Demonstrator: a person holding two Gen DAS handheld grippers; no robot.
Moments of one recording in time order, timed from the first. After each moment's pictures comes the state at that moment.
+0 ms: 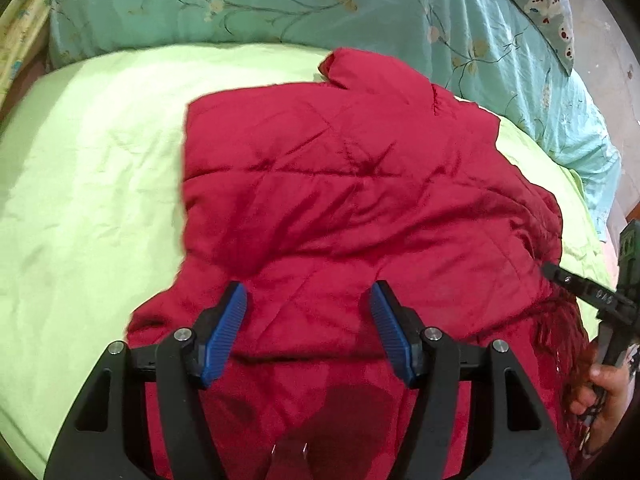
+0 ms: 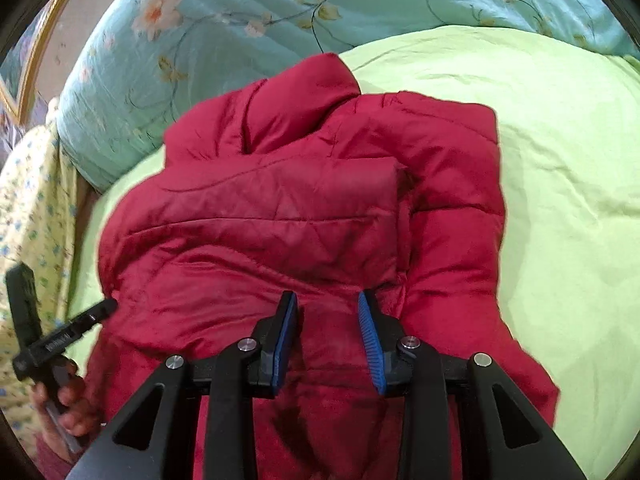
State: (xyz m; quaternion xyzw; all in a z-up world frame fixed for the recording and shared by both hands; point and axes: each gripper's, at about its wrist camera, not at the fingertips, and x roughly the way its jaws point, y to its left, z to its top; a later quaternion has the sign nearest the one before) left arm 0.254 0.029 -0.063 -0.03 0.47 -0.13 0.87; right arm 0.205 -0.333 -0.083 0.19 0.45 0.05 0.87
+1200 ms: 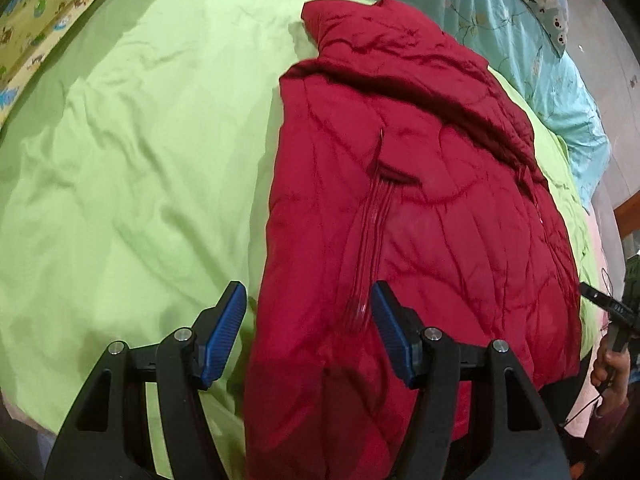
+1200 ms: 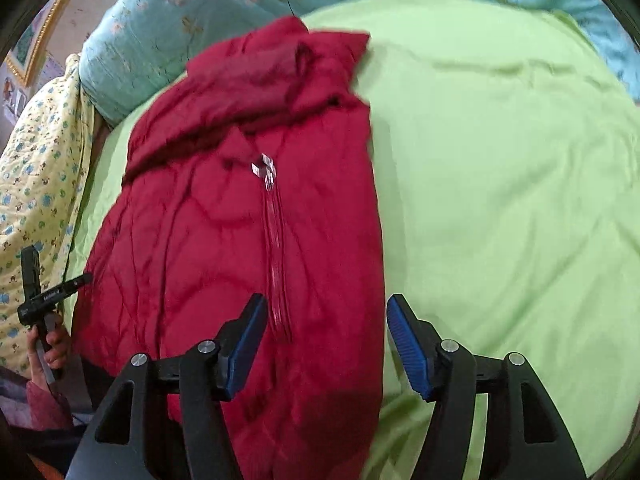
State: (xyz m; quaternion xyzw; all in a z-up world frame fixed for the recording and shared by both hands) left arm 0.077 0.143 -0.077 -0.06 0.55 -0.13 0.82; right arm -0.025 -0.371 -0.068 0.17 0.53 0.04 0.83
